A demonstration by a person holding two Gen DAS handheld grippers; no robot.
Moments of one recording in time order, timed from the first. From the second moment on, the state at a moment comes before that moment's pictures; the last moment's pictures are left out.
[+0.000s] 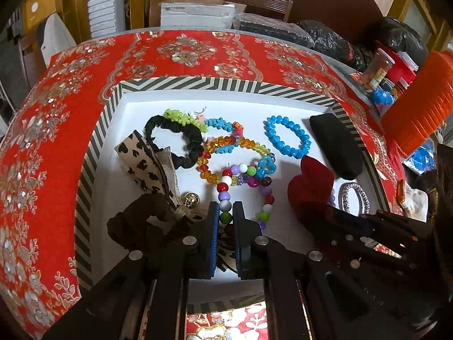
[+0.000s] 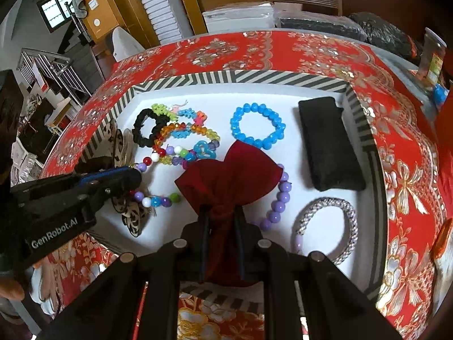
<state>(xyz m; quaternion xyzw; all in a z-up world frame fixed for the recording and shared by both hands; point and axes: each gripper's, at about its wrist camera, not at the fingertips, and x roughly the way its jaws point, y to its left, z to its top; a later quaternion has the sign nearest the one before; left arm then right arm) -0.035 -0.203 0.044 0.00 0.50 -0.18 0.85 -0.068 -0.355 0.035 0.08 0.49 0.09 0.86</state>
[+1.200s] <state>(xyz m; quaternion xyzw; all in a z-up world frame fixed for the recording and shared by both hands) -0.091 -0.214 0.085 0.05 0.43 -0.14 0.89 -0.124 -0.385 0.087 0.12 0.41 0.04 0.90</state>
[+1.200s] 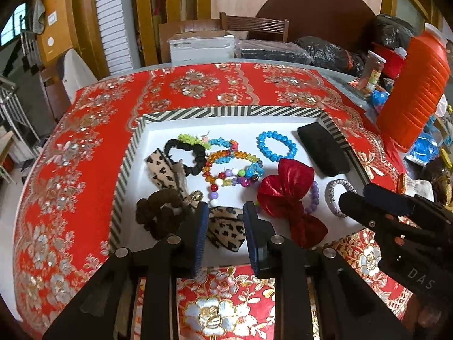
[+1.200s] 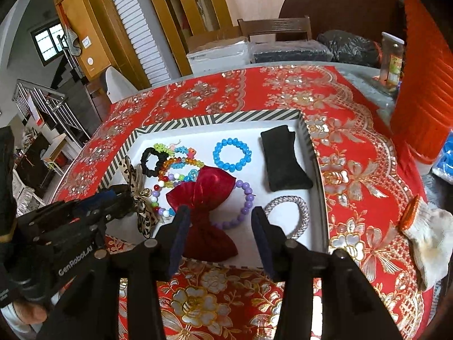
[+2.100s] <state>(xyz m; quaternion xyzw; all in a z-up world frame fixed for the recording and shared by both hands) -0.137 -0.207 0.114 0.05 0.37 -0.14 0.92 -0.156 -0.377 0.108 0.10 0.39 0.04 0.91</state>
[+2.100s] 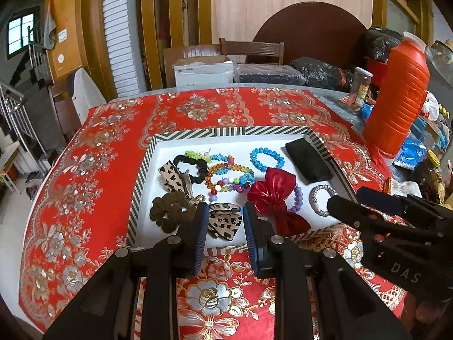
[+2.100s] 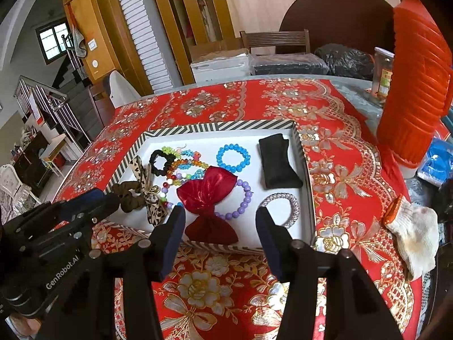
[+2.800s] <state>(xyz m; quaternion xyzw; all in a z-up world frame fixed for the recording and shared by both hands) -0.150 -0.207 0.116 0.05 0.36 -0.14 0.92 -0.166 -0.366 0.109 0.09 0.39 0.05 0.91</state>
